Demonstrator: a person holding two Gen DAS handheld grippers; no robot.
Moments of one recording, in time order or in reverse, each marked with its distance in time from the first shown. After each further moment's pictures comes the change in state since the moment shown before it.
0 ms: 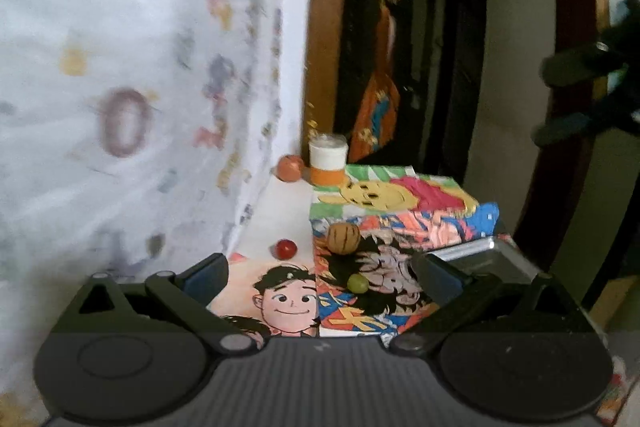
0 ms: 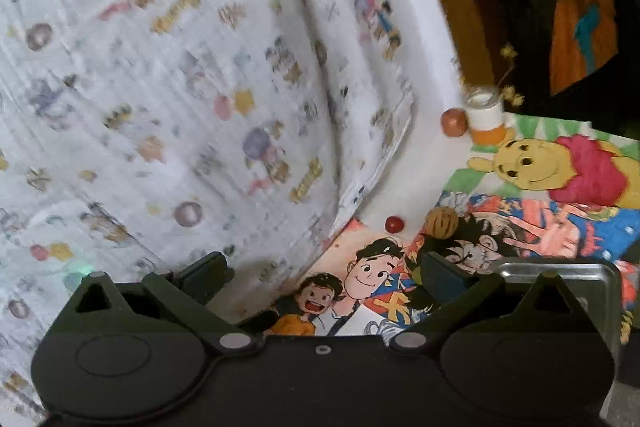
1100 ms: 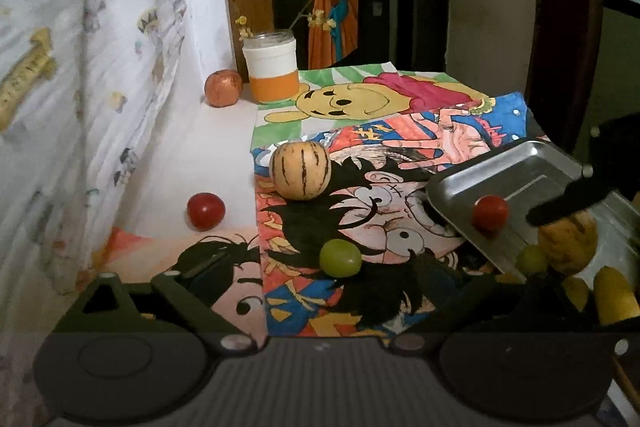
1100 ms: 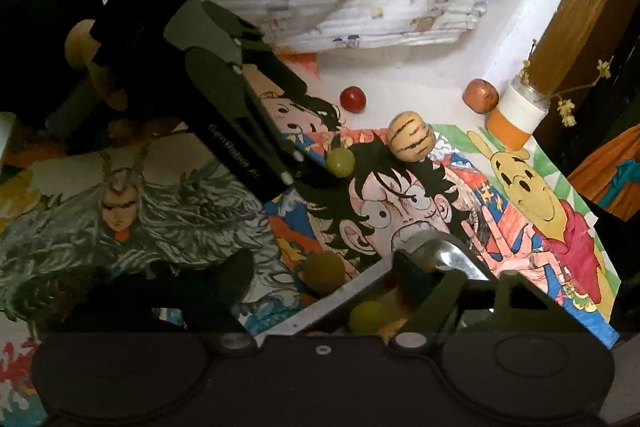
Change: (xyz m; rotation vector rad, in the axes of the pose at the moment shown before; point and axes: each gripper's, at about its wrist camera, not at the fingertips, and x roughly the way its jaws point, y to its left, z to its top) left arm 0.188 -0.030 -0.034 0.168 0.226 -0.063; right arm 0.131 -0.053 -0.136 -0.712 0.207 -0.220
